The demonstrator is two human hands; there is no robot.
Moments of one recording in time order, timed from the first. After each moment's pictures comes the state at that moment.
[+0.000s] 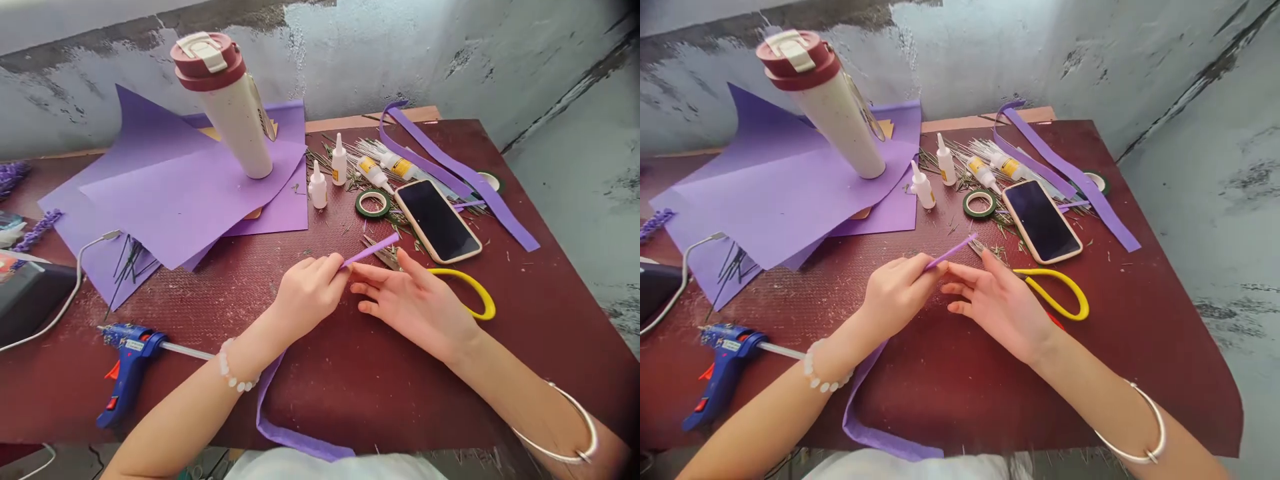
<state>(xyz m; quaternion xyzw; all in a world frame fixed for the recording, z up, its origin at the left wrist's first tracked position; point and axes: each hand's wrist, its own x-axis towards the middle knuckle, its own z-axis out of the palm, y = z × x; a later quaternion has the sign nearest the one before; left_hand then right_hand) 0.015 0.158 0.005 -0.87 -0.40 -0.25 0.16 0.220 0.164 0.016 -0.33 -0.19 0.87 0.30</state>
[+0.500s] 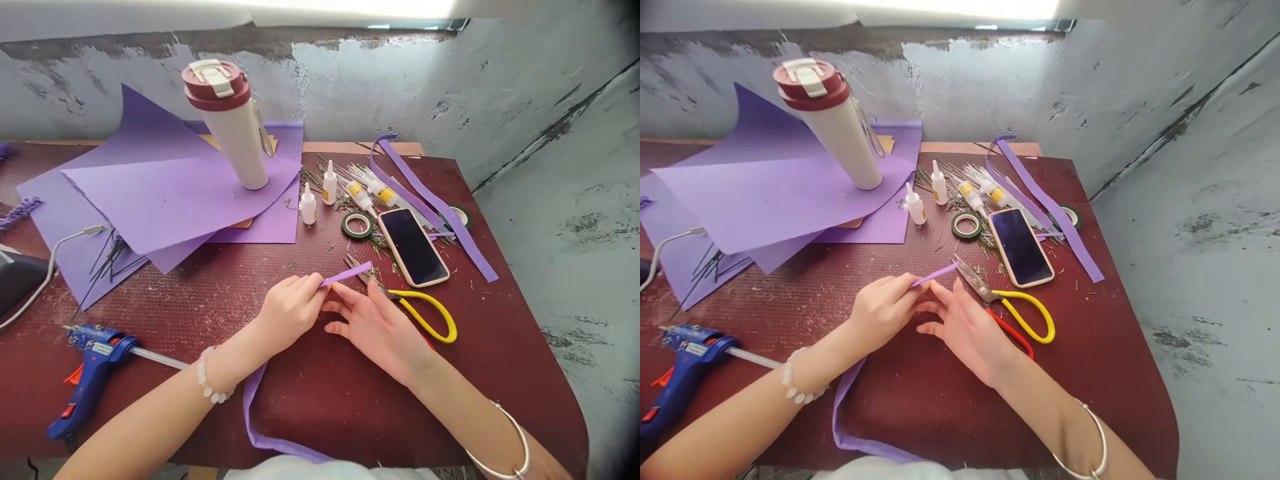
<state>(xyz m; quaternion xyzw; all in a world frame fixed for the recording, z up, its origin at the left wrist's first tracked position) 0.019 0.156 -0.009 -0.84 -0.42 -0.33 0.07 0.217 0.156 0.013 -0.26 -0.24 0.88 0.31</state>
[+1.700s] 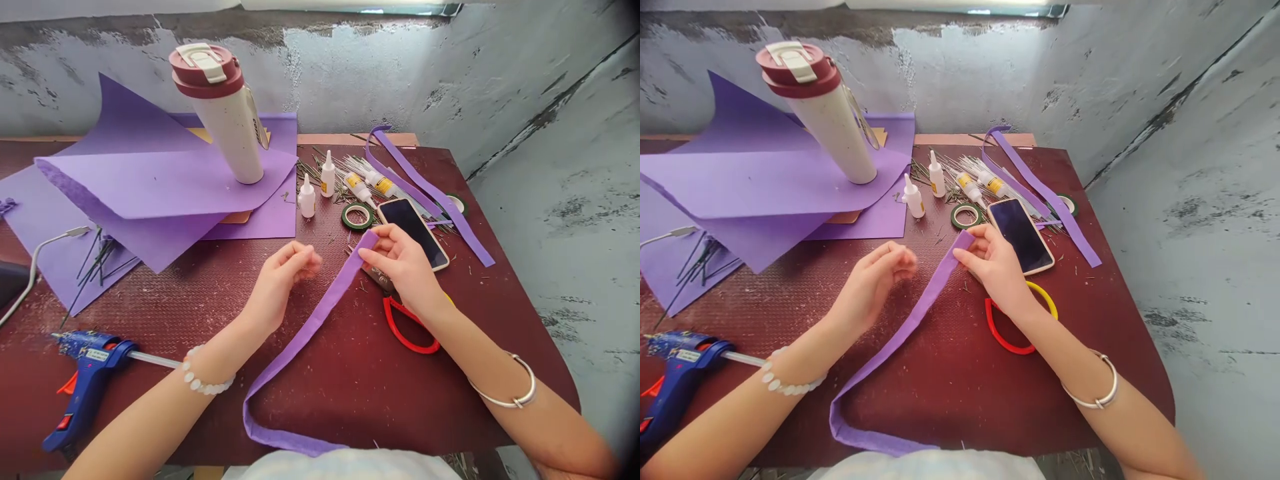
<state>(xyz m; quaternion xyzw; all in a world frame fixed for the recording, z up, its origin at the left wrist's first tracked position) 0.018 0.168 0.014 -0.34 -0.49 -0.52 -0.61 0.228 0.214 0.011 -0.46 -0.51 0.59 0.43</state>
